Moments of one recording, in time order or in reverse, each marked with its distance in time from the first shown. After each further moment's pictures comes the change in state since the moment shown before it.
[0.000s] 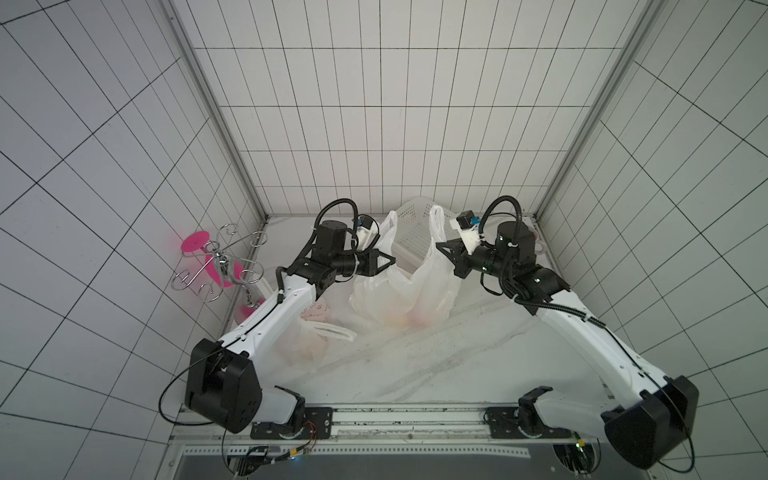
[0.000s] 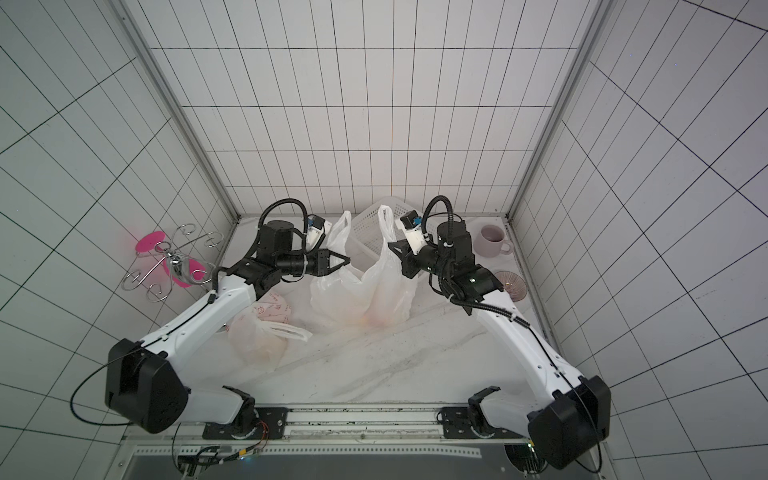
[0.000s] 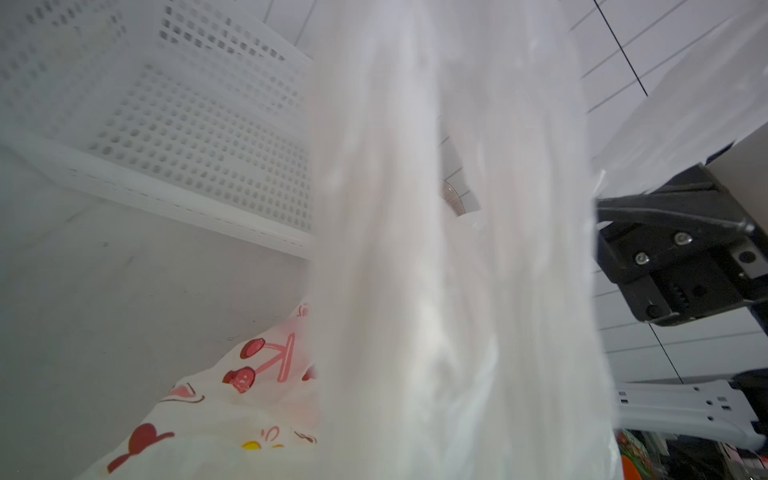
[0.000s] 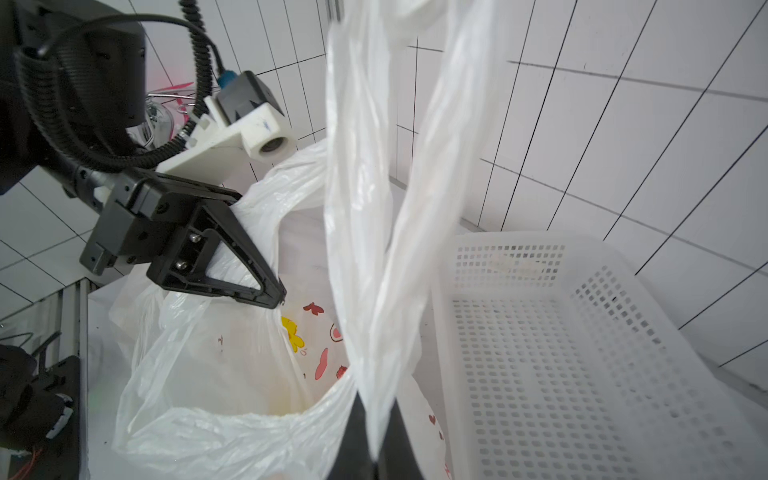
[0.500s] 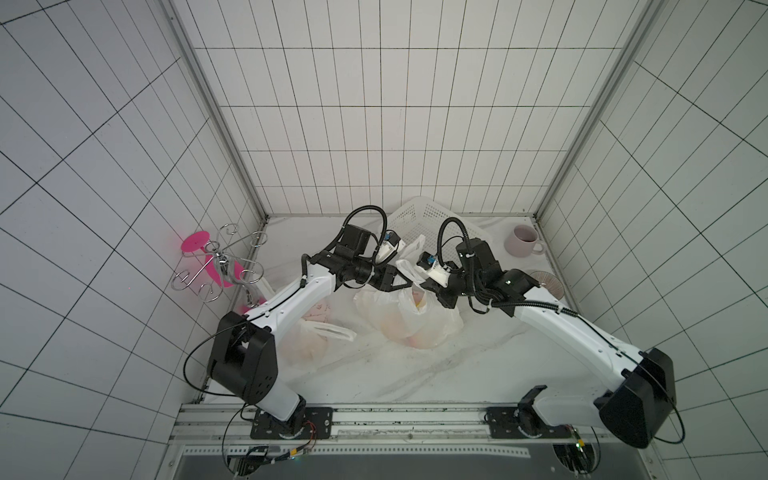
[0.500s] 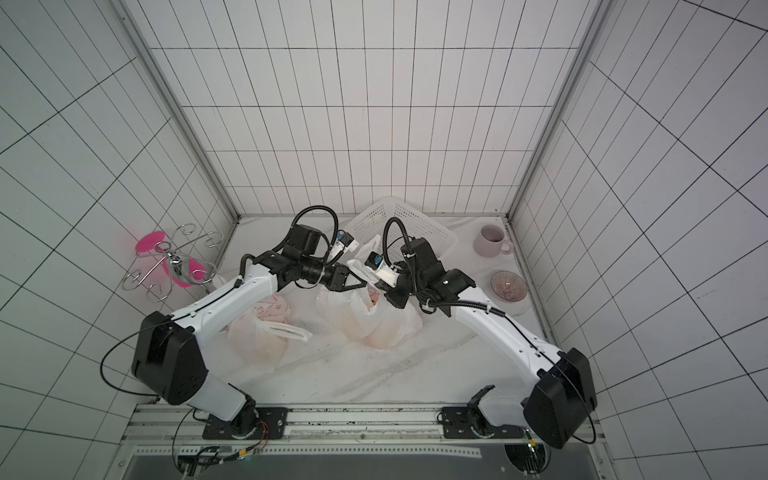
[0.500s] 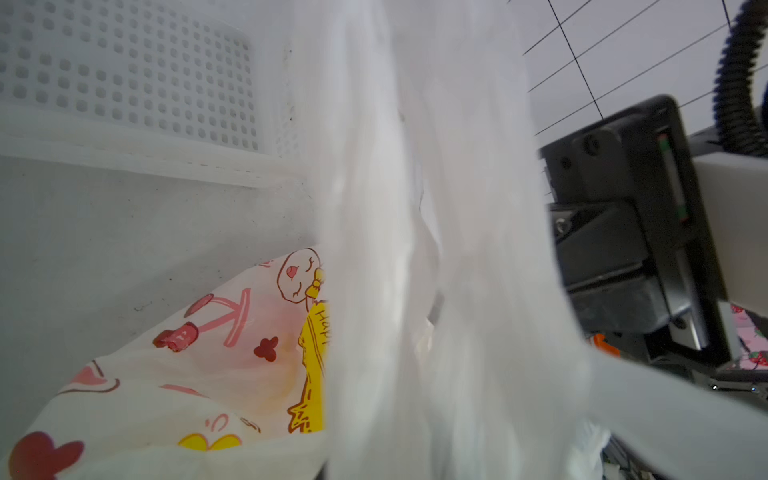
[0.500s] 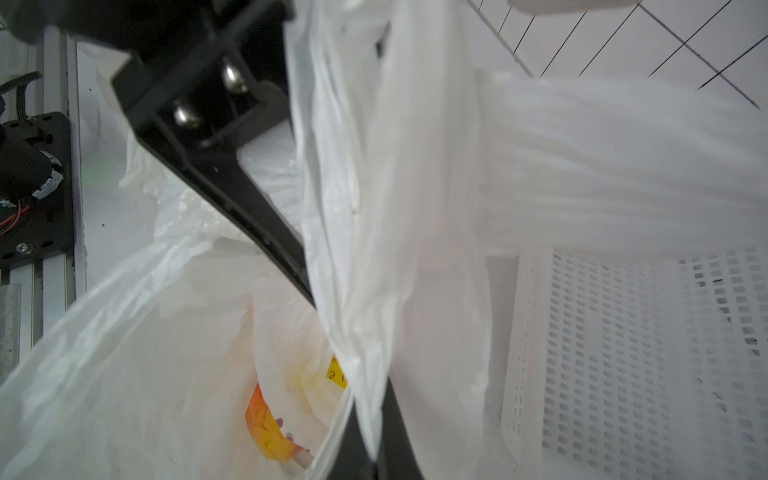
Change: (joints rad) left arm -0.074 0.147 0.086 -0.220 0.093 0.268; right arm 0.157 0.150 0.007 -0.290 0.077 -0.314
